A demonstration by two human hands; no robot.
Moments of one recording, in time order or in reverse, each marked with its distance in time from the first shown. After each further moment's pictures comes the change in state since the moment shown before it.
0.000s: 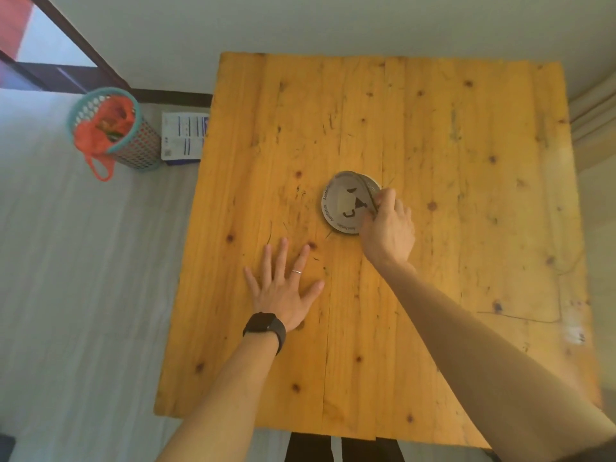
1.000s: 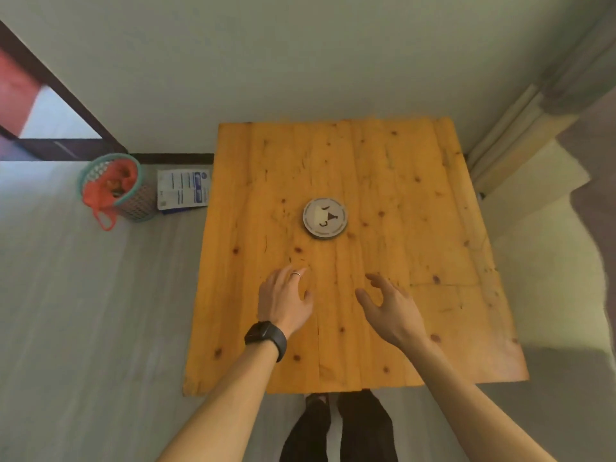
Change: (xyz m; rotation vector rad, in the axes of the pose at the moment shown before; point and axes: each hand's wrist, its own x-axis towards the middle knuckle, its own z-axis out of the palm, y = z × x) left_hand -0.114 0.035 -0.099 -0.215 0.150 0.161; right_hand -0.190 0.026 -0.129 -0.007 -0.293 0.082
